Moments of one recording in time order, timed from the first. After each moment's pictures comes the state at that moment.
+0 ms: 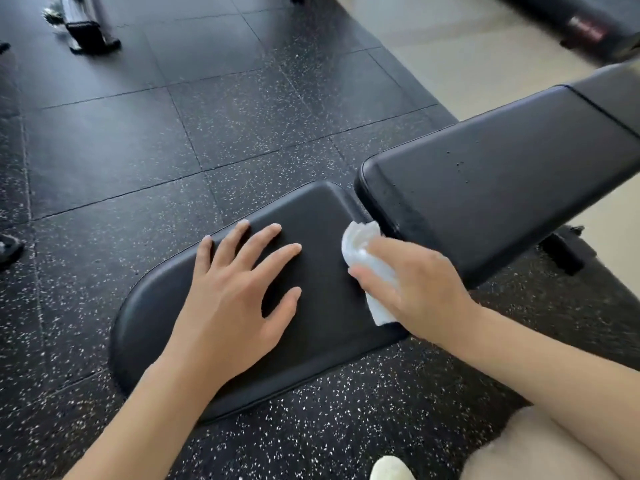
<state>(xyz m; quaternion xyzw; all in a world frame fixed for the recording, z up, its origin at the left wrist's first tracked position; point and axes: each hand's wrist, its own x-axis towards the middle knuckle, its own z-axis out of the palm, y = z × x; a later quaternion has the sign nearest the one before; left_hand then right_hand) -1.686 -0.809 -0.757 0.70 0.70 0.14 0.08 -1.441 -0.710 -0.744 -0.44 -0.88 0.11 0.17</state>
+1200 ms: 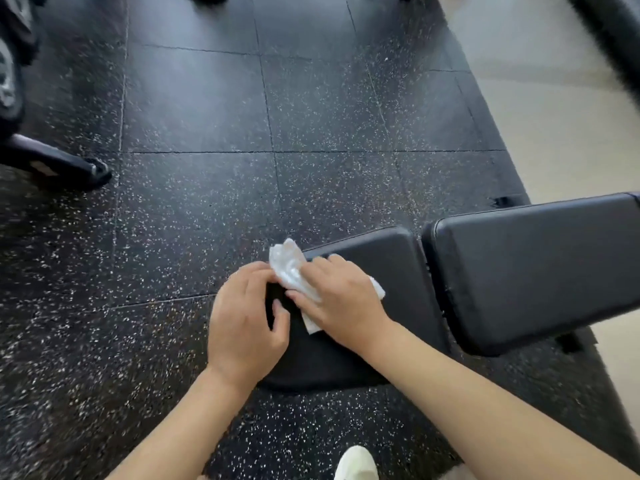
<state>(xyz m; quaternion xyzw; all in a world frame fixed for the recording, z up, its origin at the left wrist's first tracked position) -1.735 -0.875 -0.762 0.46 0.80 0.37 0.07 -1.614 -0.736 -0.720 -0.21 -0.96 0.12 0.11</state>
